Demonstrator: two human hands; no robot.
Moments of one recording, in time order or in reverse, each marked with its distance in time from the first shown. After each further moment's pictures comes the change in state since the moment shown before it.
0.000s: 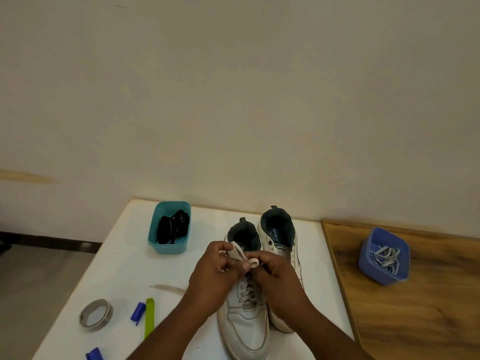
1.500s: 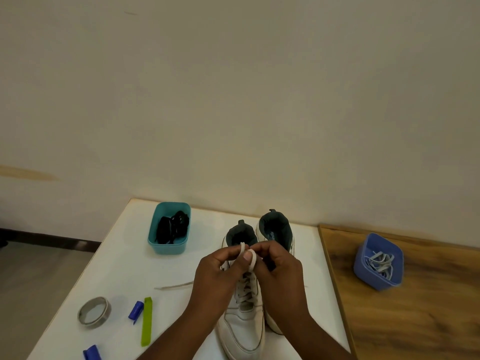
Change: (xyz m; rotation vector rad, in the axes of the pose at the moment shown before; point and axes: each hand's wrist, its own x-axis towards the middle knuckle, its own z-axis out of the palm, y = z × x) left_hand -0.021 0.022 0.010 -0.250 0.137 0.149; right_hand -0.014 -0.028 0.002 -0.116 0.211 -0.225
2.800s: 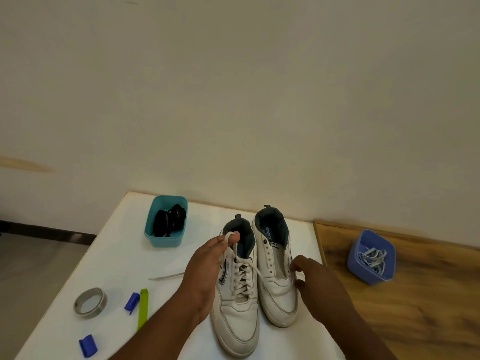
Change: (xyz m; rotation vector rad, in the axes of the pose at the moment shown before) left_hand 0.006 0.007 -0.004 -0.374 -0.042 -0.312; right_hand 0.002 0.073 -0.093 -0.976 -0.269 0.106
